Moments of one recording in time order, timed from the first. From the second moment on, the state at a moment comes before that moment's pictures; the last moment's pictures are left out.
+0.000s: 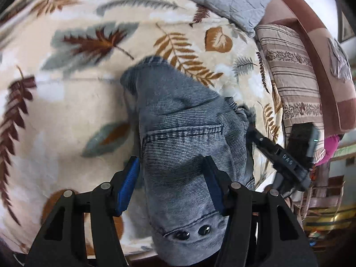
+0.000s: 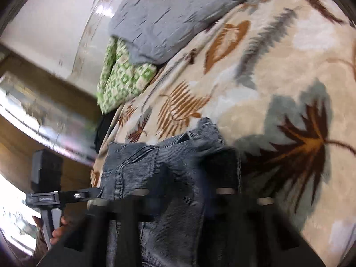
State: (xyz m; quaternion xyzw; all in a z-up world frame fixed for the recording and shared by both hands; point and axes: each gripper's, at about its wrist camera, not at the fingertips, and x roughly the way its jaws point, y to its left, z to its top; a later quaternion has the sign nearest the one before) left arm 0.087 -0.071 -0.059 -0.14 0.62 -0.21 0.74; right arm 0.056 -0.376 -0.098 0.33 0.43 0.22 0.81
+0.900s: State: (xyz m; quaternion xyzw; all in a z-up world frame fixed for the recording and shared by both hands) left arm 0.075 -0.081 -0.062 -0.11 0.58 -0.16 0.79; right arm 0.066 -0.384 -0.069 0.25 0.42 0.25 0.83
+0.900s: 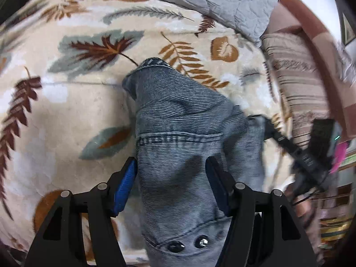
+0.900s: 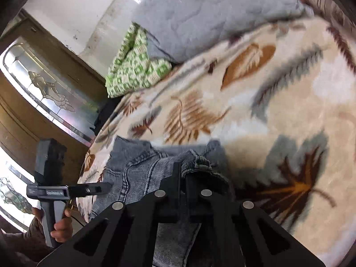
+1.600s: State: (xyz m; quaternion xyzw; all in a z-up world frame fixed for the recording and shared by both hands) left arm 0.002 -0.073 -0.066 -0.15 0.59 -0.19 0.77; right arm 0.002 -0.403 -0.092 0.29 0.50 0.23 0.78
